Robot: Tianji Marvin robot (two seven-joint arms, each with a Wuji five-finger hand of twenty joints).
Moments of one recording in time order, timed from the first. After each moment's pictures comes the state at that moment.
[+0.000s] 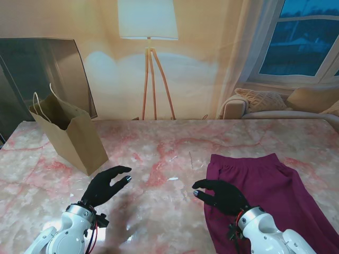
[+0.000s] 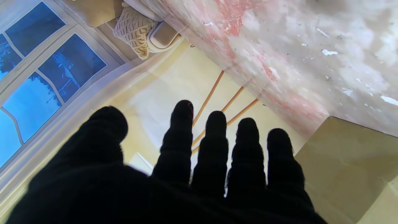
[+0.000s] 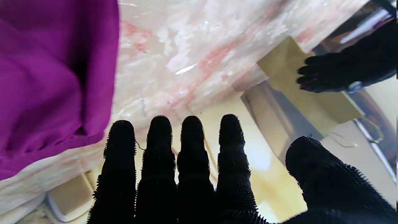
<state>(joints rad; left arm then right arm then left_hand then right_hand) 1.82 -1.15 -1.32 -1.72 0.50 -0.10 0.17 -1.91 -1.09 1.37 -1.93 -0.66 0.00 0.10 0.48 -0.12 0.35 0.04 0.56 0.05 0.21 0.30 0.56 0.10 0.12 0.26 0.41 0.11 0.16 0.33 0.10 0.09 0.52 0.28 0.18 -0.14 0.65 0.03 0.54 -0.10 0.41 0.44 0.71 0.01 0.25 0.20 0.66 0.04 0.14 0.35 0.37 0.11 0.65 0.41</state>
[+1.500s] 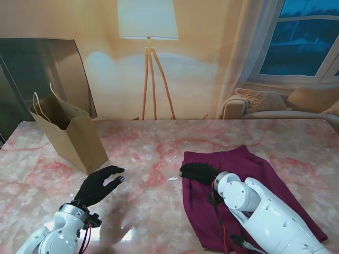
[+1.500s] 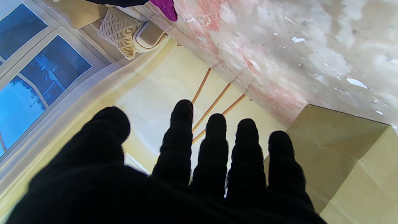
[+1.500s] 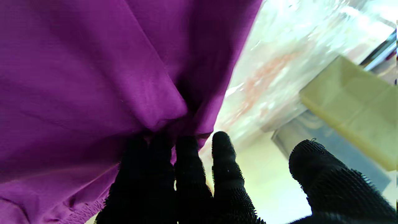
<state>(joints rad) 1.84 -1.14 -1.37 -1.73 0.52 -0.09 0.14 -1.23 -1.08 0.90 -1.29 -0.37 0.05 0.18 0.48 -0.12 0.38 0.04 0.57 0.05 0.21 0.30 0.53 0.10 0.12 0.26 0.41 0.10 0.16 0.33 0.08 0.10 0.50 0.28 0.14 -0.14 0.68 0.03 0.40 0.04 0.33 0.42 0.59 0.10 0.18 0.15 0.48 0.06 0.10 0.28 0.22 -0.04 0.64 0.35</state>
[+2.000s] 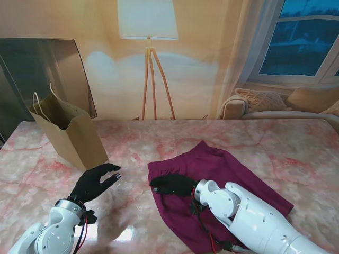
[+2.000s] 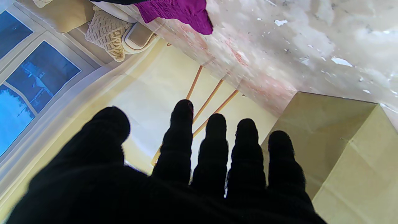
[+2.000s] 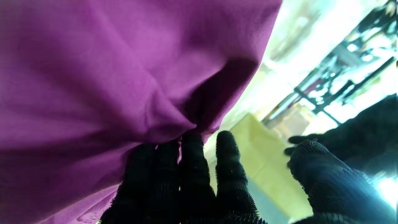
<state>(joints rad) 1.82 -1.13 -1.40 -1.73 0.56 -0.06 0.10 -1.10 -1.13 0.63 -1.14 -0.28 -0.28 0.14 0.48 -0.12 0.38 0.04 0.57 0.05 0.21 0.30 0.53 0.10 0.12 0.26 0.41 0.10 0.16 0.33 0.08 0.10 0.50 0.28 0.14 -0.14 0.69 0.03 0.40 0.00 0.34 0.44 0.59 0.05 0.26 0.19 0.48 -0.01 0.12 0.31 0.19 -0.13 0.54 0.29</state>
